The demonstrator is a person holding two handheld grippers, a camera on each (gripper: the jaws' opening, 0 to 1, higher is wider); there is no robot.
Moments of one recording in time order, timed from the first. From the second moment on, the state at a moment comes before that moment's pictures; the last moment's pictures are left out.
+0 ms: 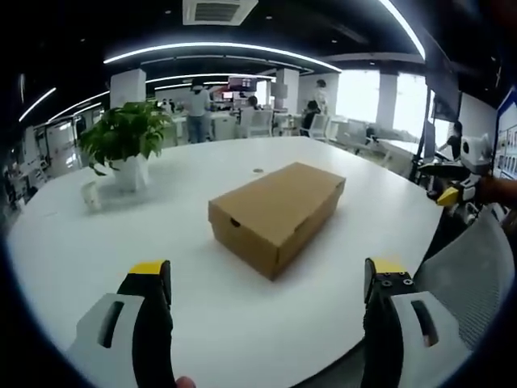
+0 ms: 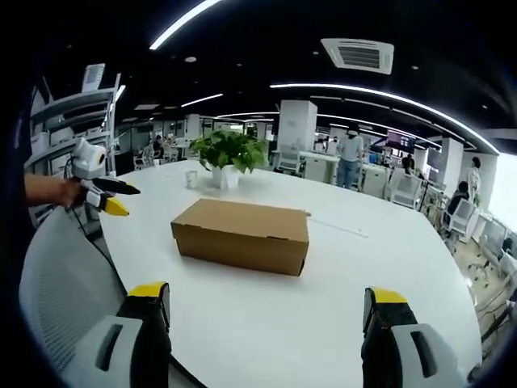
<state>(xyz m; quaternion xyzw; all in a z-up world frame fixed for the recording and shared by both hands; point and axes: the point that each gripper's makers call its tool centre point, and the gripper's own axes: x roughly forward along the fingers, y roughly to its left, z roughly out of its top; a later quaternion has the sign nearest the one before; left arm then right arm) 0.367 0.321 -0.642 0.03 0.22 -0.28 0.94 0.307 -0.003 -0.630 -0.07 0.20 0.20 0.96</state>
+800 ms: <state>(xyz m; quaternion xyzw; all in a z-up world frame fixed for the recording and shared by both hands) 0.393 0.300 -0.653 0.04 0.23 -0.28 0.93 0.358 -0.021 -0.633 -0.09 0.19 0.23 0.95</state>
